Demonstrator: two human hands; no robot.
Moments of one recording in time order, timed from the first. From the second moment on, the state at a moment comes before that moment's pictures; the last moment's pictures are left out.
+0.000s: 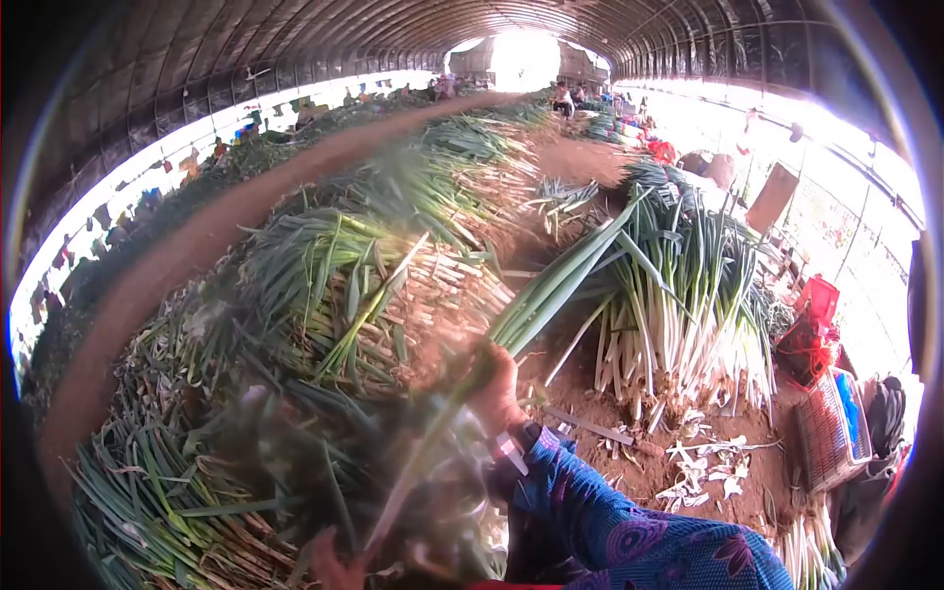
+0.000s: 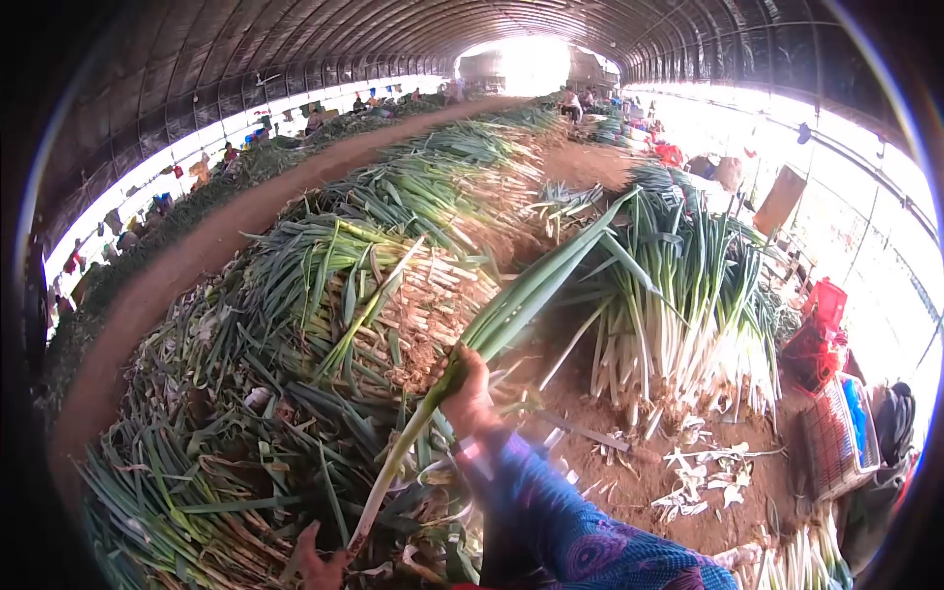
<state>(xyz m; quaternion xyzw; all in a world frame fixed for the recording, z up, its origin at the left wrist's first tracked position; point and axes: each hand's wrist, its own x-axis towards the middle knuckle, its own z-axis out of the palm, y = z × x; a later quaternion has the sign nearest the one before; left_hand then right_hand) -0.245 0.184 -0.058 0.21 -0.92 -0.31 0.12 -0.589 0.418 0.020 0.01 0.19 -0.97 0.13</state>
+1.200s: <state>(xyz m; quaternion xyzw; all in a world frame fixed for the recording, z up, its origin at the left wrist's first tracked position) -0.253 0.239 -0.079 0.21 -0.66 -0.72 0.03 -0.563 0.359 0.045 -0.04 0.28 -0.93 0.21</state>
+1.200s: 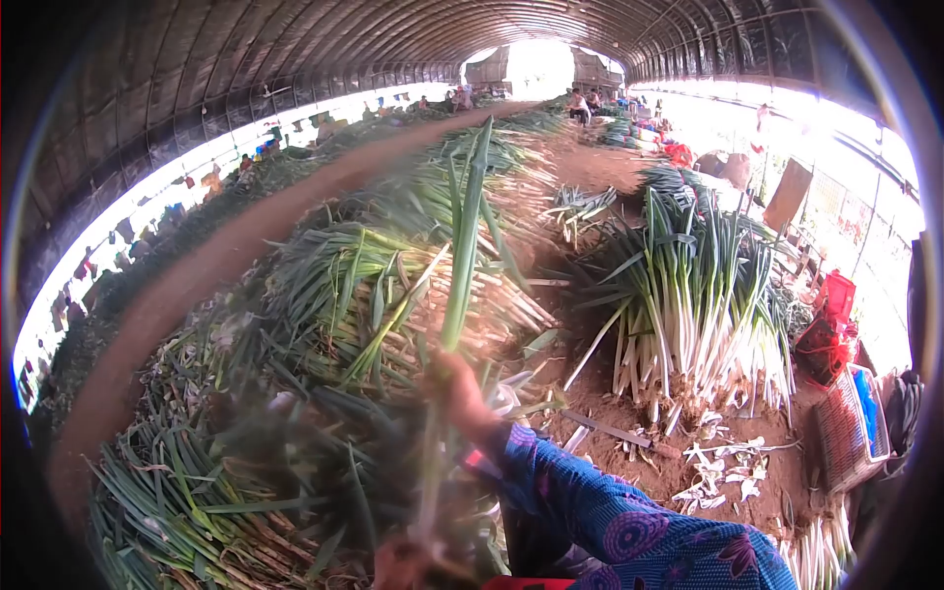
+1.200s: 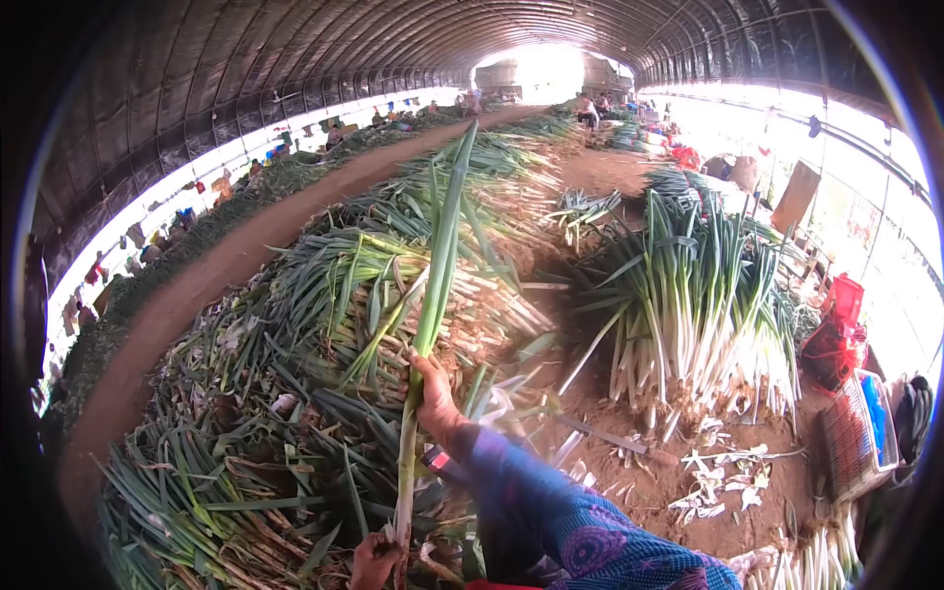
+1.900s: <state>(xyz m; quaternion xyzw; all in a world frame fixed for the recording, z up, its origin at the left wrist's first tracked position) -0.249 0.185 -0.068 0.31 -0.46 -0.77 0.30 -0.632 0.378 -0.005 -0.05 0.42 -0.90 0.13</state>
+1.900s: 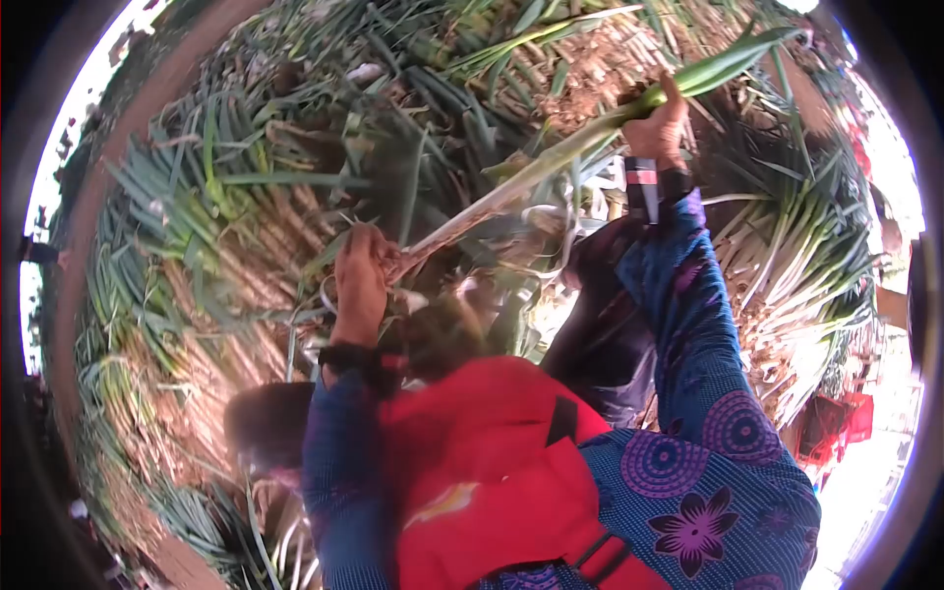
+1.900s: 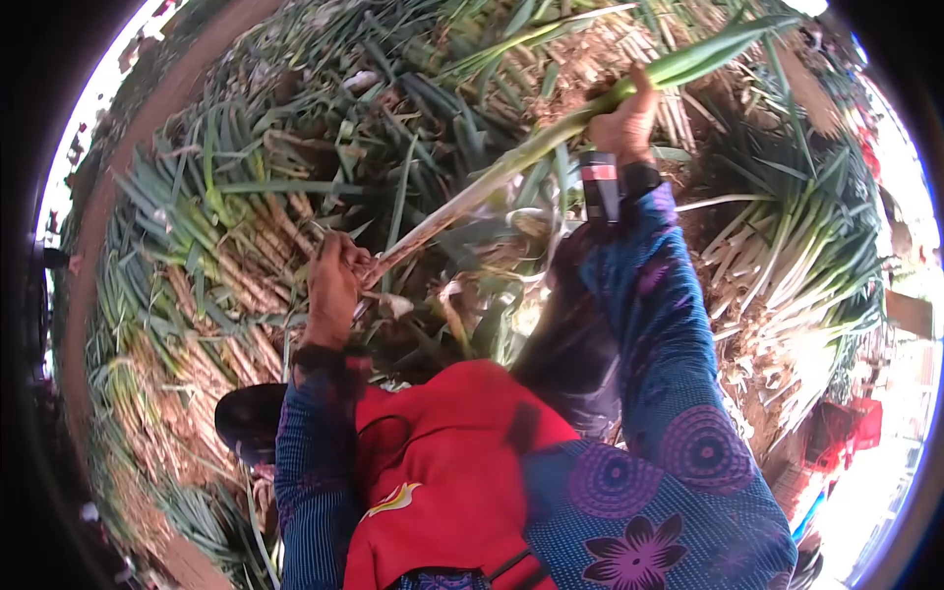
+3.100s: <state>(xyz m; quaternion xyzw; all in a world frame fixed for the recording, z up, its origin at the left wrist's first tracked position) -0.384 0.232 -0.040 0.17 -0.76 -0.55 0.31 -0.573 0.350 0.008 0.01 0.26 -0.94 0.22</state>
